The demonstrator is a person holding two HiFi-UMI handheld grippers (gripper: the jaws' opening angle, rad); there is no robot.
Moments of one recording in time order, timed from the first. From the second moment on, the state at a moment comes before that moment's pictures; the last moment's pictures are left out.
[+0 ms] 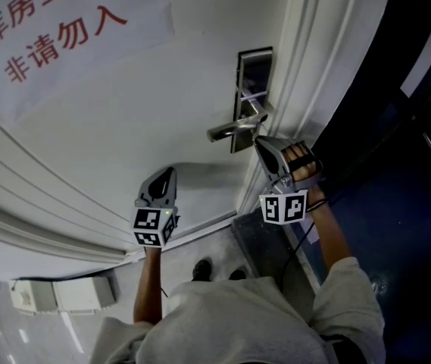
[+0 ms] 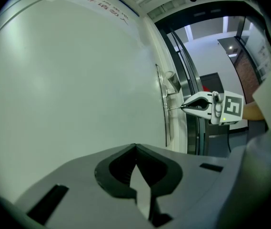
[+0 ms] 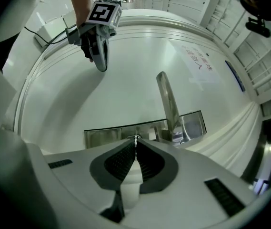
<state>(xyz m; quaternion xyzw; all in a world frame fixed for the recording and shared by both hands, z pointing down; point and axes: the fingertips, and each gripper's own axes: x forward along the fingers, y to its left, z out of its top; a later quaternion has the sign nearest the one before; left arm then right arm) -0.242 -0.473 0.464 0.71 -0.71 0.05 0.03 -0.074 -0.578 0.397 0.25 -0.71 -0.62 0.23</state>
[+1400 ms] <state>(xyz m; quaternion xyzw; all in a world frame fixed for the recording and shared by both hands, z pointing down) -0.242 -0.474 0.464 0.71 -0.70 0.04 0.03 -0.099 -0.604 0.400 0.28 -0.67 -0.64 0.25</state>
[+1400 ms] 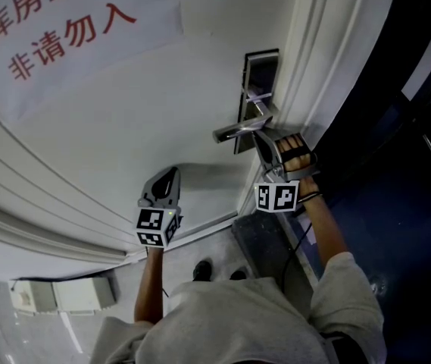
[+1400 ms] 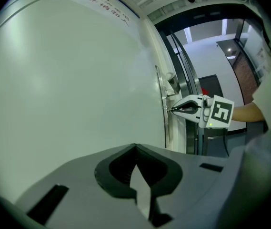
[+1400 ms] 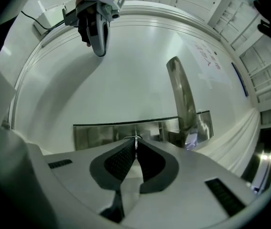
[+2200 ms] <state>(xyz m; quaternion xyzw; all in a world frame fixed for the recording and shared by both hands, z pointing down) -0.231 -0.473 0.461 0.73 -0.69 0.04 0.02 -0.086 -0.591 0.411 0.25 -0.69 -0.61 0.29</state>
